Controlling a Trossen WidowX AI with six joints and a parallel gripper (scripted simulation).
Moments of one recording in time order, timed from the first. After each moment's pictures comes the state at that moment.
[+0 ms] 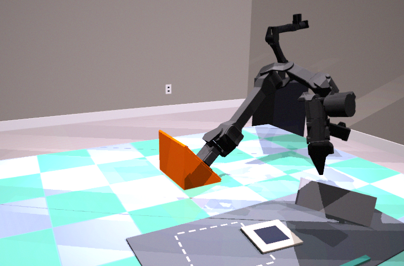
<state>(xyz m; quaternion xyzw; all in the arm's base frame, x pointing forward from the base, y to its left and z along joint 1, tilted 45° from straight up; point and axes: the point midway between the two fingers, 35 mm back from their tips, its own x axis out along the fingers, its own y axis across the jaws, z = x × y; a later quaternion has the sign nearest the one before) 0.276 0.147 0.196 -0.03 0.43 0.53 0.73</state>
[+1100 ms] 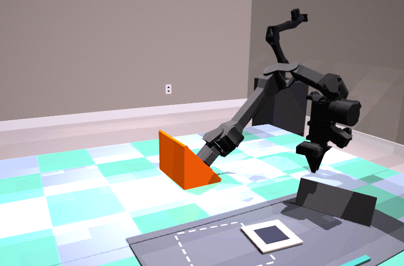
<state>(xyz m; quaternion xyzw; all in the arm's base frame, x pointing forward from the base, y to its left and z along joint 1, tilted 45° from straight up) 0.245 0.159 0.202 0.08 0.58 0.47 0.66</state>
